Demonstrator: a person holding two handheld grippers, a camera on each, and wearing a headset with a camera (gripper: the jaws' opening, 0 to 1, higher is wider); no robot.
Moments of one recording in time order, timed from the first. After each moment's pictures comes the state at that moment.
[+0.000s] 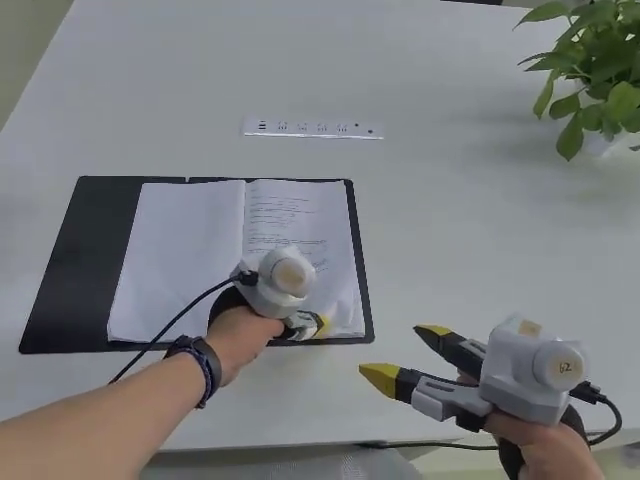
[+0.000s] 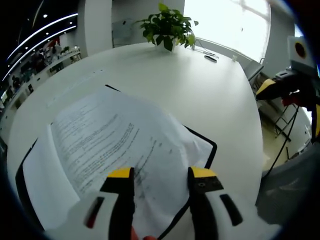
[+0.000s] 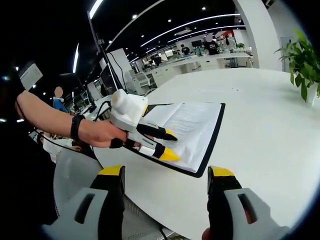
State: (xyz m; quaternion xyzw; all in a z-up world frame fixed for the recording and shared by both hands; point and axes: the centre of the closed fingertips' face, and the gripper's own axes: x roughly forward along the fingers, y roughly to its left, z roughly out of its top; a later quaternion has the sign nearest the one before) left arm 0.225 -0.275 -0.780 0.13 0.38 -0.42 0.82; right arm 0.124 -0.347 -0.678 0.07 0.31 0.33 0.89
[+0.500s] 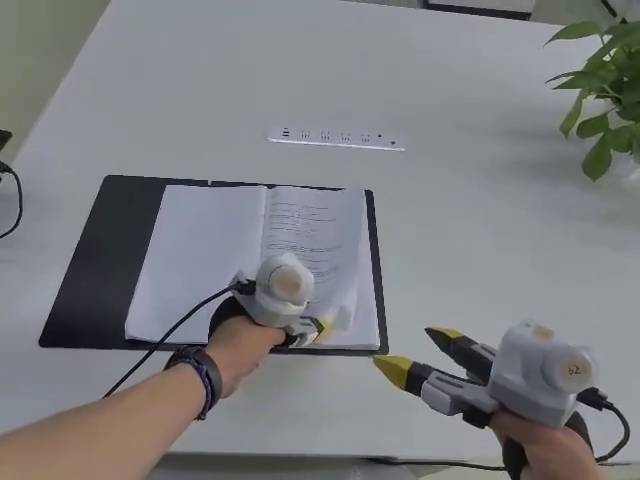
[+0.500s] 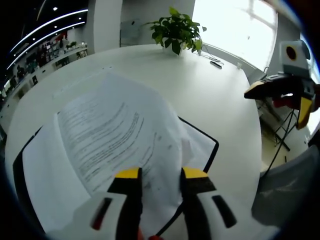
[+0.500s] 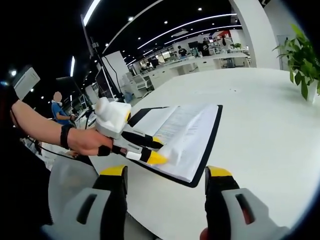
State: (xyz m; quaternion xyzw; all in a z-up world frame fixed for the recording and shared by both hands) left arm 0.224 -0.259 -0.778 0.10 0.38 -0.41 0.82; right arm 0.153 -0.344 -0.684 0.09 0.31 0.33 0.89
